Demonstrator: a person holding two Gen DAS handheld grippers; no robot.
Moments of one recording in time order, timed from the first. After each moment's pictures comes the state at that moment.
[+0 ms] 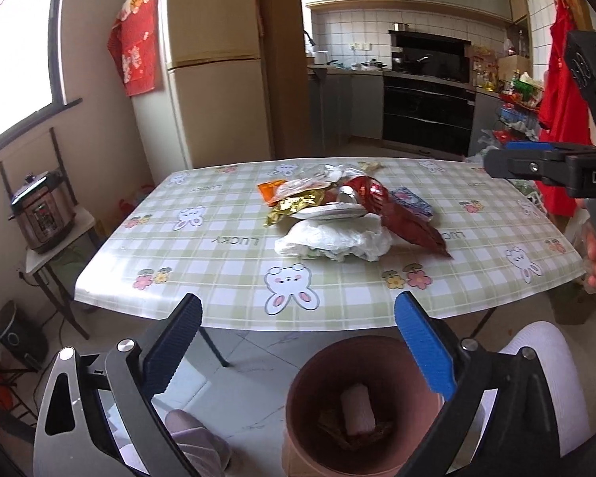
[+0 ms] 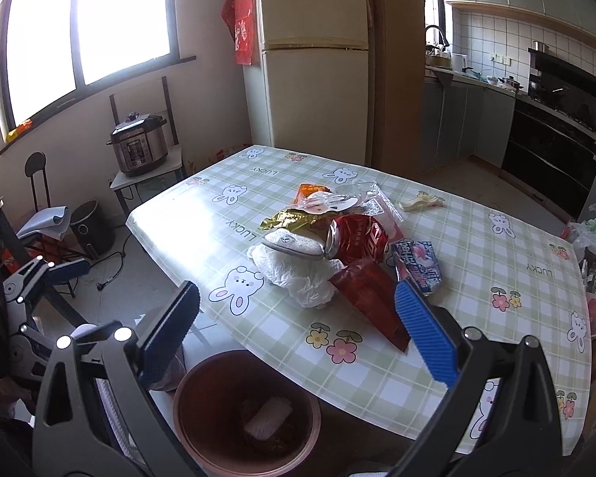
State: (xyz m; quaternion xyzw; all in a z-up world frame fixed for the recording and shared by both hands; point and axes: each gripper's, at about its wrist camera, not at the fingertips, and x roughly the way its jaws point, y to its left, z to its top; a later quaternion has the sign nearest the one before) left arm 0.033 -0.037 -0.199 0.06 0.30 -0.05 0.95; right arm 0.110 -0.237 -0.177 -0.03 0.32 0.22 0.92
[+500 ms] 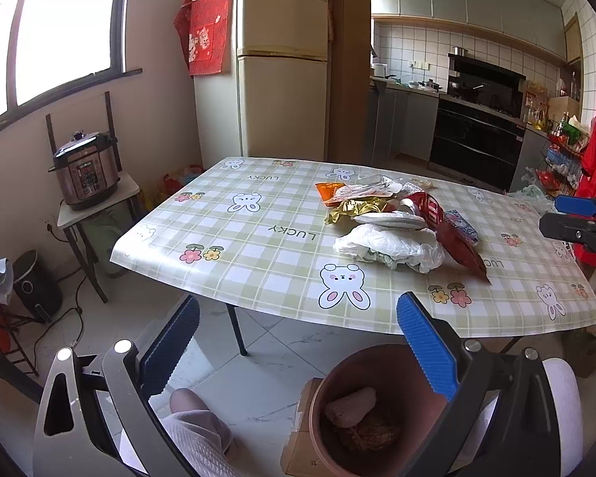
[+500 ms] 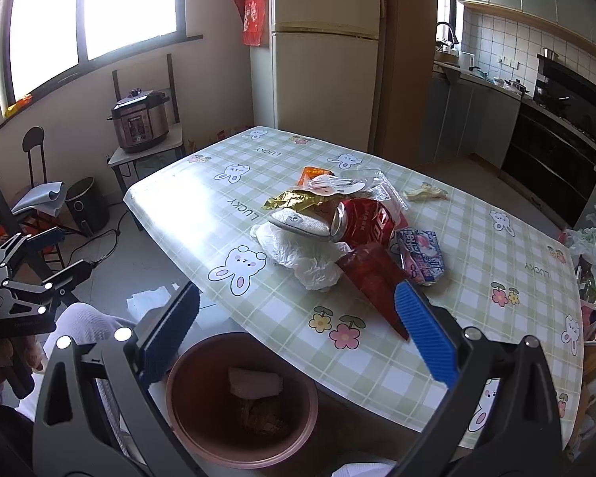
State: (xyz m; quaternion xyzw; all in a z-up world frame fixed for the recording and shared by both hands) left arm 0.019 0.017 -0.198 -0.01 0.29 0.03 0.96; right arm 0.105 -0.221 -0.190 -0.06 0.33 0.22 0.91
